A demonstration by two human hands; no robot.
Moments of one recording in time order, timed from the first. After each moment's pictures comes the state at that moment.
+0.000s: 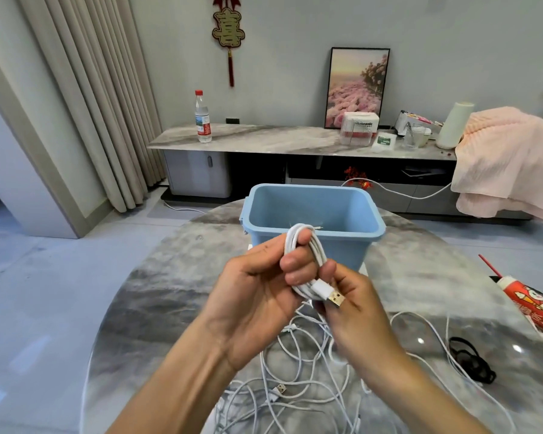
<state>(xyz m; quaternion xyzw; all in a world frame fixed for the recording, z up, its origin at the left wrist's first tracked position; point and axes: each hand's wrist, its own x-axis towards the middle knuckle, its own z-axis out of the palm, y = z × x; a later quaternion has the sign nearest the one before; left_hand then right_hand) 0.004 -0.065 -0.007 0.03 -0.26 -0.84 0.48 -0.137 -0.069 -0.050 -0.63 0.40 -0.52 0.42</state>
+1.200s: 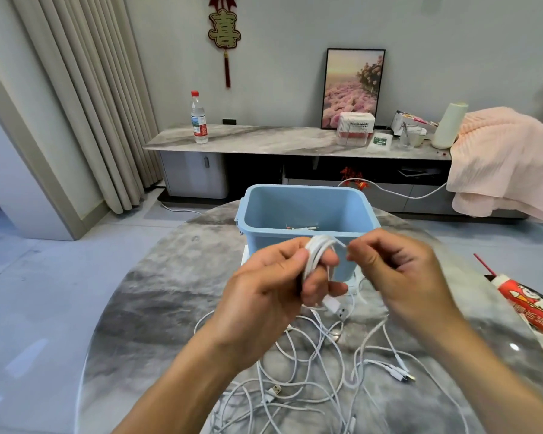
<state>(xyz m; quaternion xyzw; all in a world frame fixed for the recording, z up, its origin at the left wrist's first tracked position) -0.012 -0.060 -0.010 0.16 -0.49 -0.69 0.50 -0.192 -0.080 -0.012 -0.69 0.41 -0.53 0.29</state>
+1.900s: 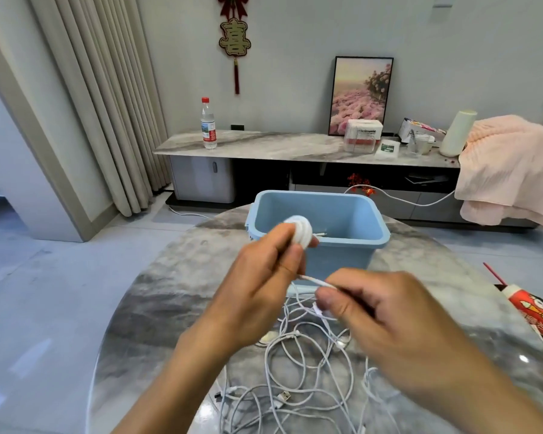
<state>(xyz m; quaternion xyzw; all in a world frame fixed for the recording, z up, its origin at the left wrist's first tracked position) 0.020 -0.077 -0.015 0.36 -0.74 -0.26 0.51 -0.162 -0.030 0.021 -0.82 0.45 -0.31 0.17</state>
